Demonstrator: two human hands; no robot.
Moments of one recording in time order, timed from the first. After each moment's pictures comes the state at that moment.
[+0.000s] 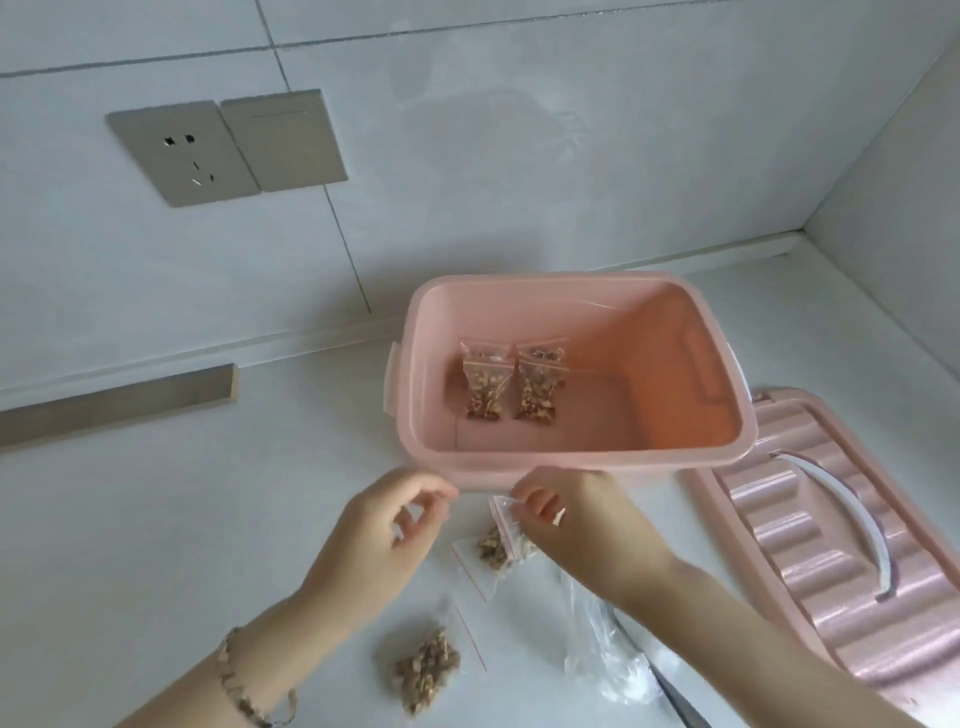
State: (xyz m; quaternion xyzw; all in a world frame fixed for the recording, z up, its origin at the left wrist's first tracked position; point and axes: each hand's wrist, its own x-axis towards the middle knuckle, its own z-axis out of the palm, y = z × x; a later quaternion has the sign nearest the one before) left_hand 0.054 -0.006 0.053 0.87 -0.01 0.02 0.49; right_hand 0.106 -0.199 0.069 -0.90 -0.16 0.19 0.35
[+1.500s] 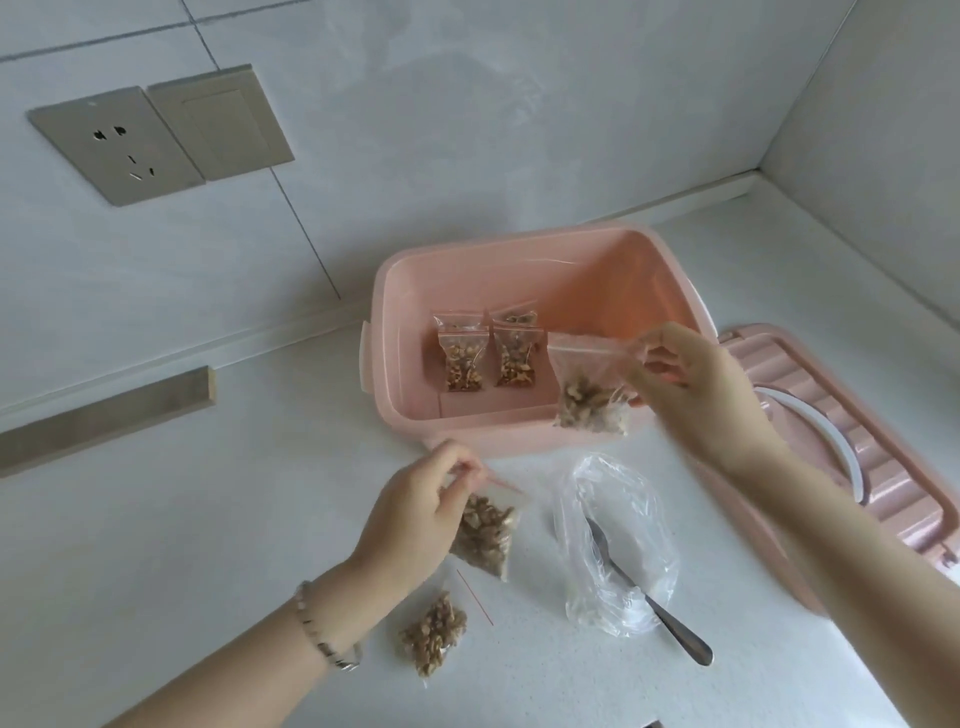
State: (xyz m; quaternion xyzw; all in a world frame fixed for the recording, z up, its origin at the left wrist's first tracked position) left_hand 0.061 -0.035 0.035 0.89 -0.06 -0.01 0.46; right_hand 0.132 -0.265 0.096 -0.88 -0.07 -0.02 0.47
